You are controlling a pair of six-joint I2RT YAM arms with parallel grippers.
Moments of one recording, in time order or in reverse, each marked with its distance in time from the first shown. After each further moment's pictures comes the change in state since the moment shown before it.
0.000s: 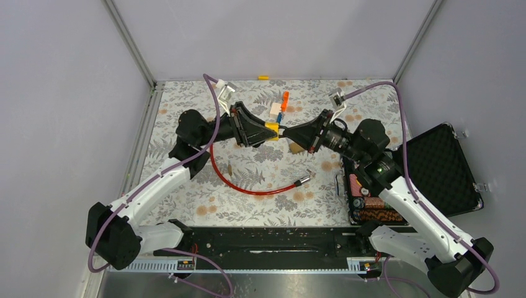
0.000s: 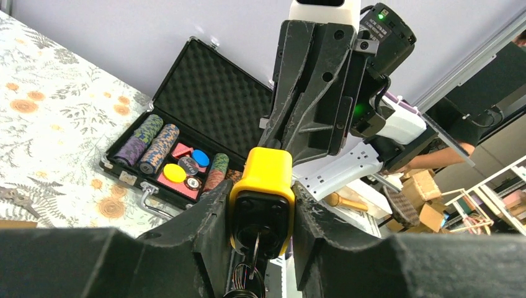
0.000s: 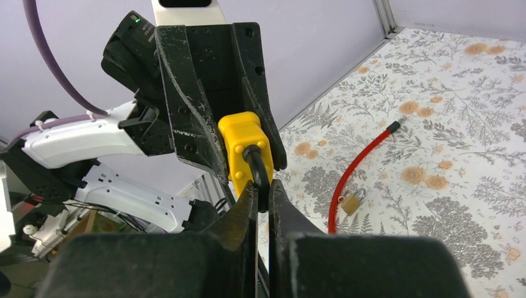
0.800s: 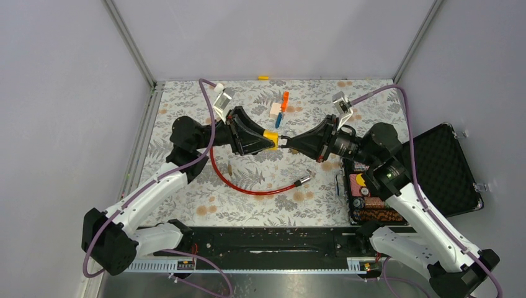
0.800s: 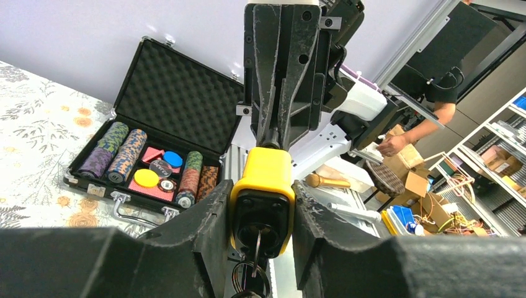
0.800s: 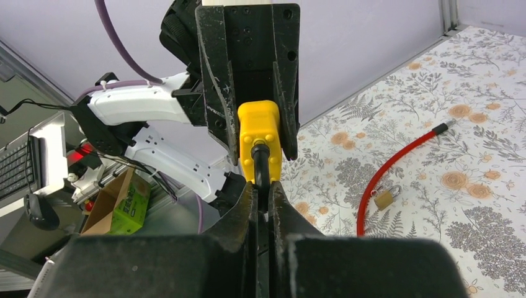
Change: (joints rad) left arm -0.027 -0.053 -0.037 0.100 0.099 -0.040; right arm -0.014 -0.071 0.004 -0.020 -0.183 0.021
